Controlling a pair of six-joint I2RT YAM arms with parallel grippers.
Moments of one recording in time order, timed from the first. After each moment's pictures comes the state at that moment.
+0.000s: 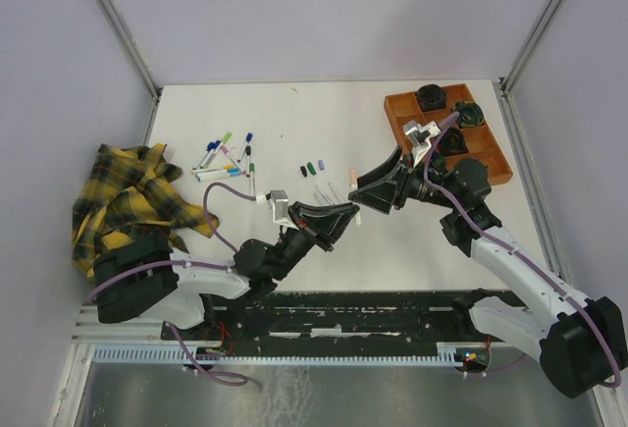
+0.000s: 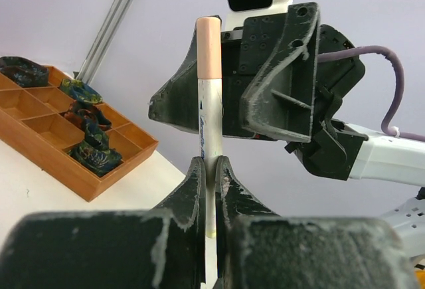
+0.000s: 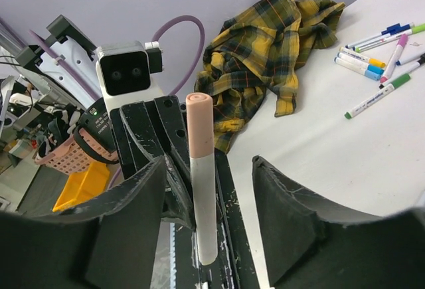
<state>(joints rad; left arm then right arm) -1.19 1.37 0.37 1.50 -0.31 -0.50 0.43 1.01 0.64 0.57 -0.89 0.74</state>
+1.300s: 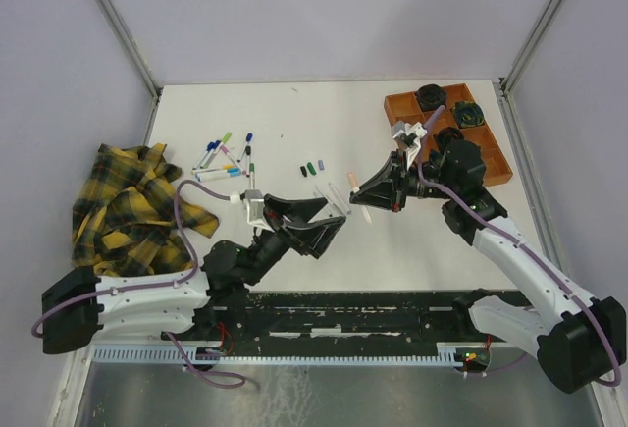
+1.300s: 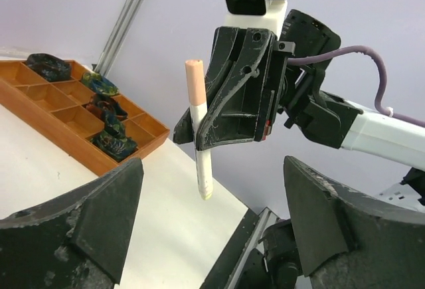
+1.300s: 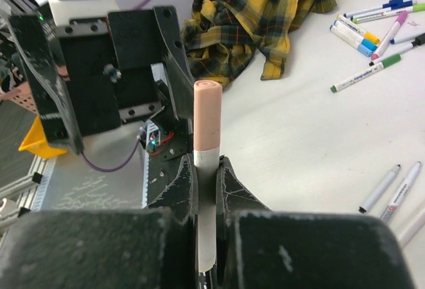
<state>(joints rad) -1.20 0.97 0.34 1.07 -0.33 -0.48 0.42 1.04 0.77 0.23 -1.02 0.42</state>
